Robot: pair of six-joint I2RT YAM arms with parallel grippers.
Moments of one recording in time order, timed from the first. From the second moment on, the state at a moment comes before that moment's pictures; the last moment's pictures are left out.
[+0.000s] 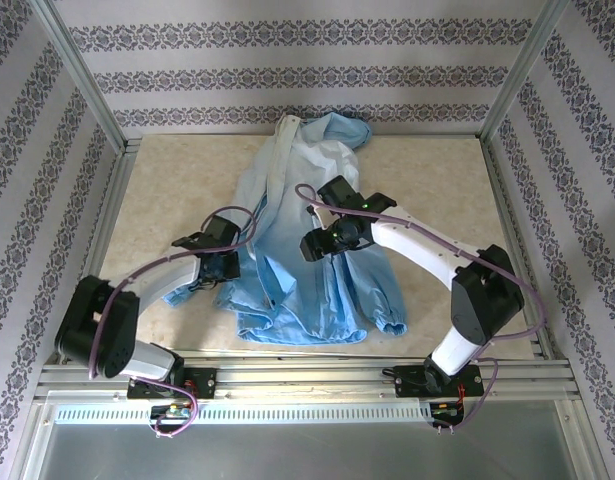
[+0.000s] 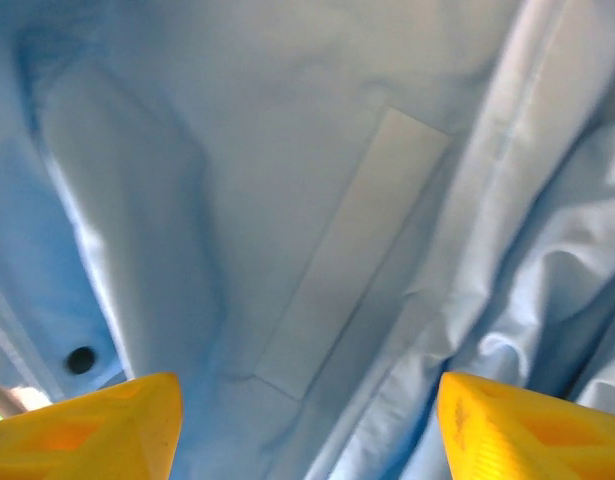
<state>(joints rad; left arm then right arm) -0.36 1.40 0.77 -0.58 -0.09 -0.56 0.64 1.67 1.30 -0.79 -0.21 0.25</state>
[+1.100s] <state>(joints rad) -0.54 1.42 1.10 -0.87 -0.21 -0.37 0.61 1.53 1.18 -0.79 0.08 0.35</state>
